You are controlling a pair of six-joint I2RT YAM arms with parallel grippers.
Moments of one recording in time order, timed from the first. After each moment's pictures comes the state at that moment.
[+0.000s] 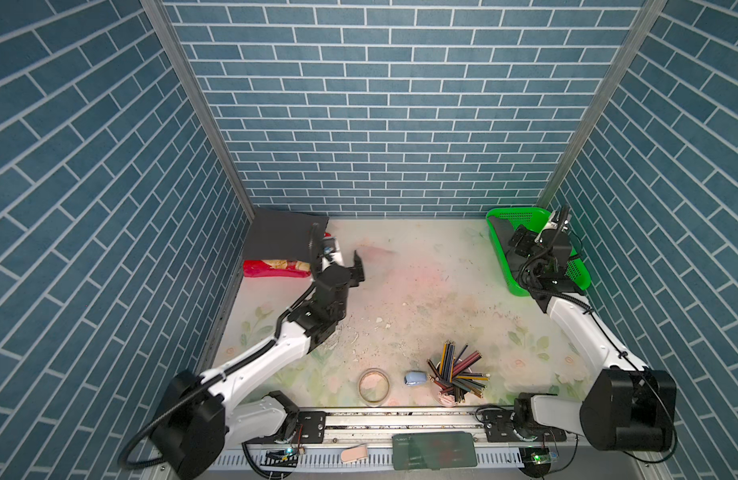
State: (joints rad) left arm -0.69 1.25 0.82 0.23 -0.65 -0.21; right arm 0.02 1.30 0.98 0.06 0.30 0.25
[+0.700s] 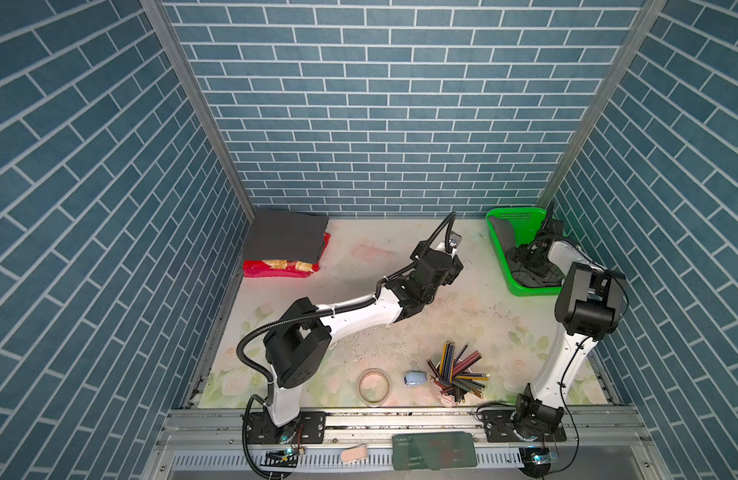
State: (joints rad) left arm -0.98 1.89 1.44 0.18 -0.54 0.10; right arm -0.21 2.08 1.56 -0.57 -0.06 0.33
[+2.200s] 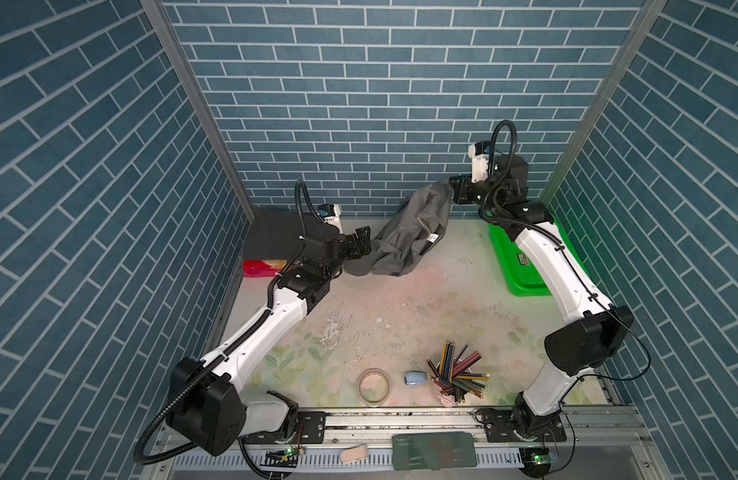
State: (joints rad) left arm -0.44 1.32 1.09 -0.06 -0.09 -0.51; right arm 0.33 1.75 1.82 -0.43 -0.19 0.23
